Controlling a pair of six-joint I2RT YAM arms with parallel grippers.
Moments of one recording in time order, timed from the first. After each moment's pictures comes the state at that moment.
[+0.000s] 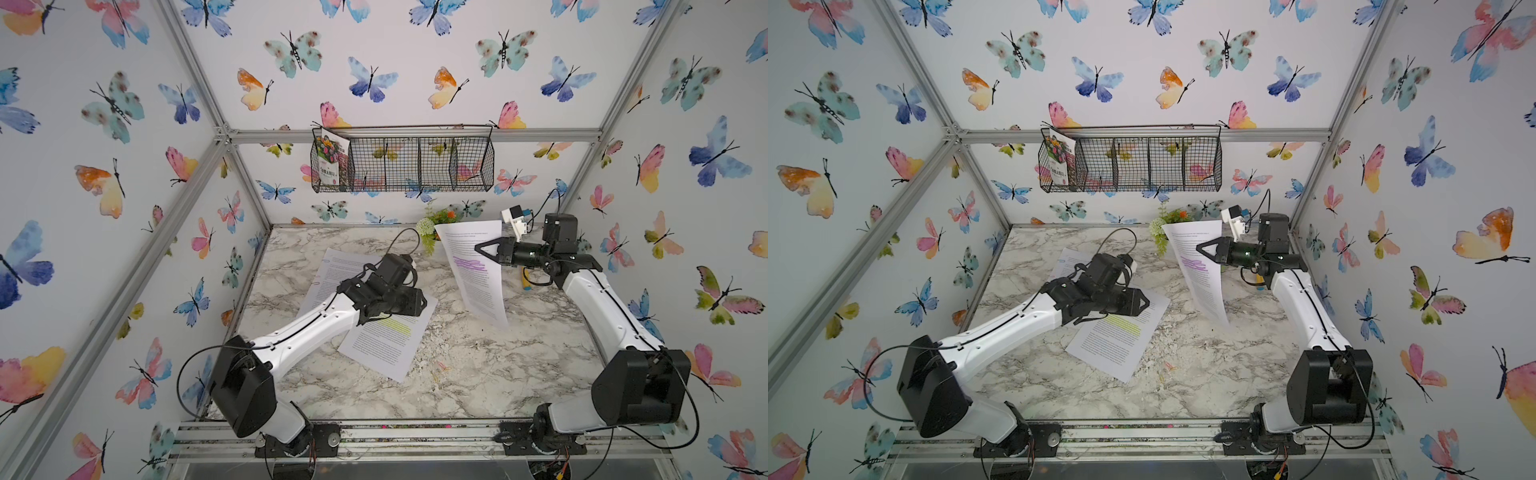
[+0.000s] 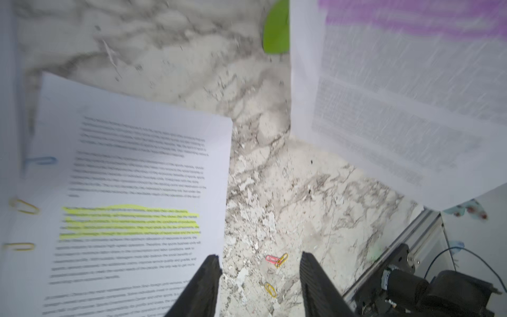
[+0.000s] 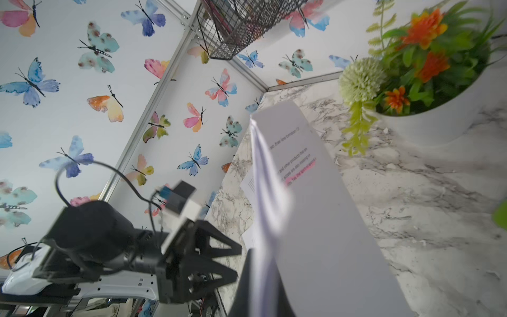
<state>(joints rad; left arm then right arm) -0.75 1.46 1.27 -0.59 0.13 -0.53 0.07 1.47 1.24 -0.37 -1.00 0.36</state>
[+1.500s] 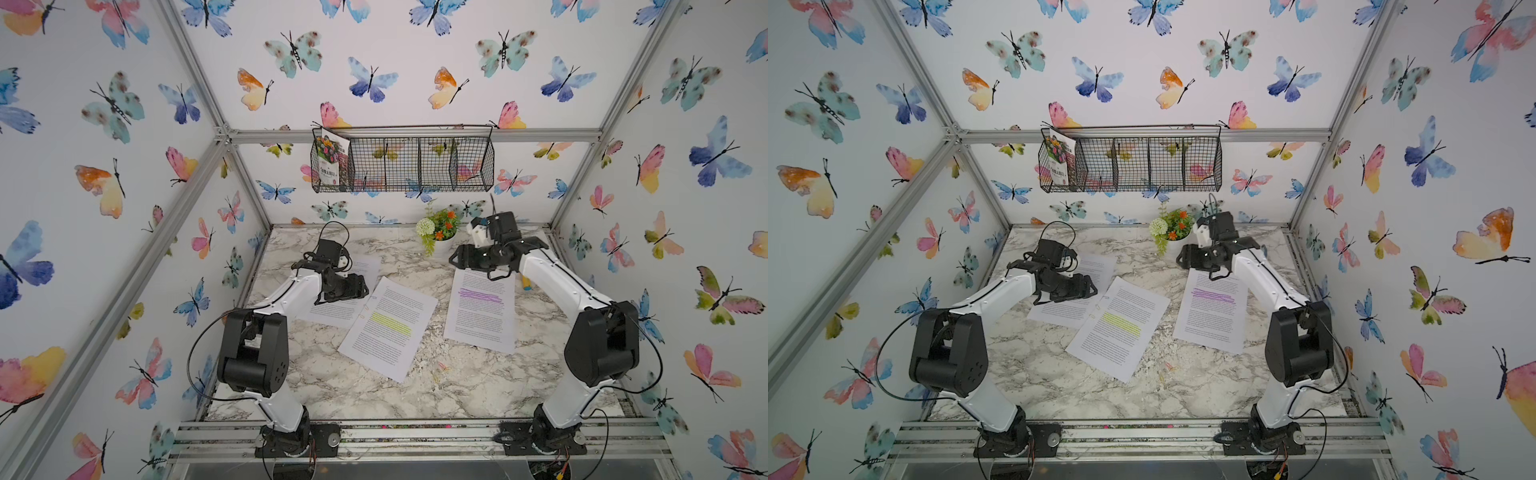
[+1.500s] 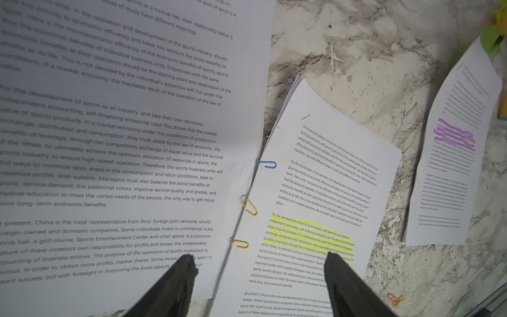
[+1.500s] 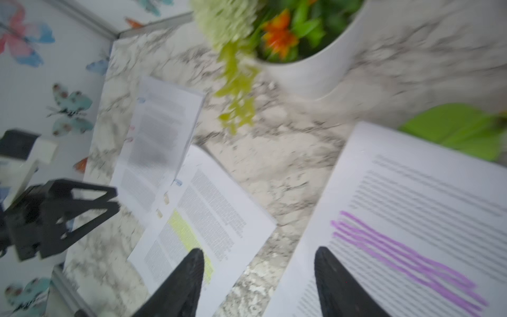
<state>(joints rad) -0.23 1.68 1.18 -0.65 0.30 -0.25 0.37 1.74 1.43 -0.62 -0.37 0.31</state>
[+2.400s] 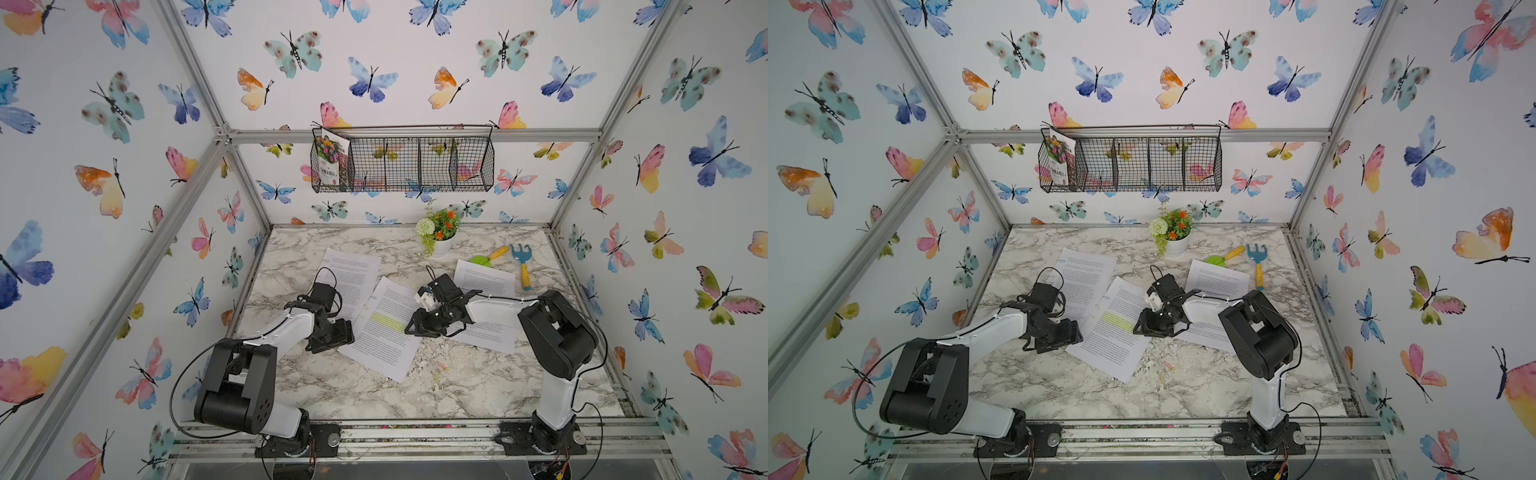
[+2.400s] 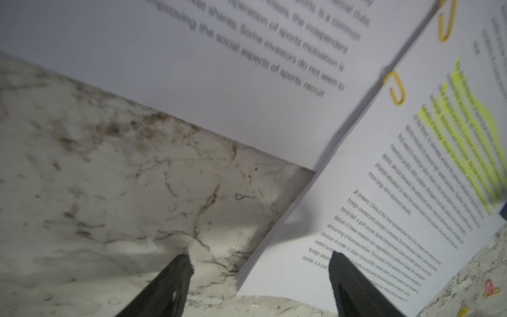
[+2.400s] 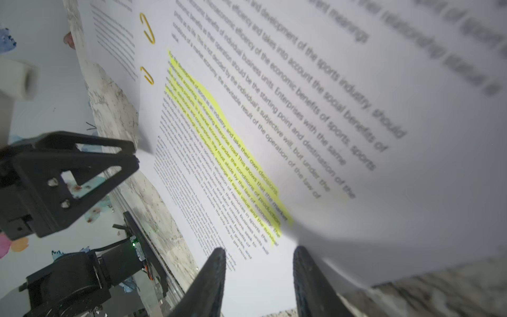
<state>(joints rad) -0.23 1.45 0.74 -0.64 0.22 -0.41 0.68 1.90 1.06 -0.24 -0.55 0.63</state>
